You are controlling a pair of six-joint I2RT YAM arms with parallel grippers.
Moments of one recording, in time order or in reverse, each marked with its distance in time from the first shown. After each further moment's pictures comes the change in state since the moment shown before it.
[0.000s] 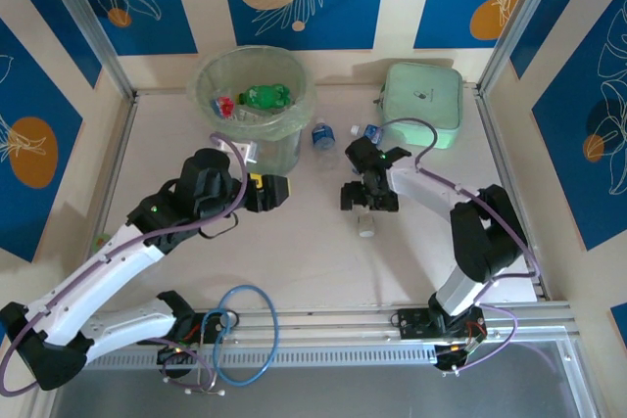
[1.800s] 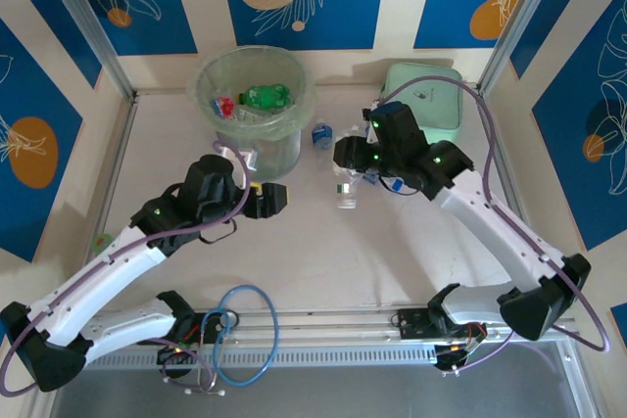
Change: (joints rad) left arm 0.000 -0.011 -0.048 -0.030 -0.027 0.016; right arm 0.122 -0.410 0.227 0.077 -0.072 0.083
